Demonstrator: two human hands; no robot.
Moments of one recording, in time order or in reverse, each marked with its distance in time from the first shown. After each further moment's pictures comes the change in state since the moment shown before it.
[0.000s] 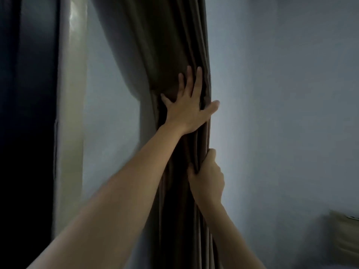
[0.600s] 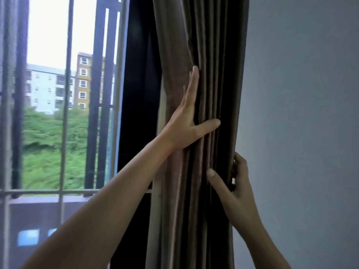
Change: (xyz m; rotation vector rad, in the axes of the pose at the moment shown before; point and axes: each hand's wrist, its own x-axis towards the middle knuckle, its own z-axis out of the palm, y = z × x) left_hand -0.143 0.016 -0.114 -0.059 0.085 -0.130; right_hand -0.087 -0.013 -0.053 1.089 -0.665 -0.204
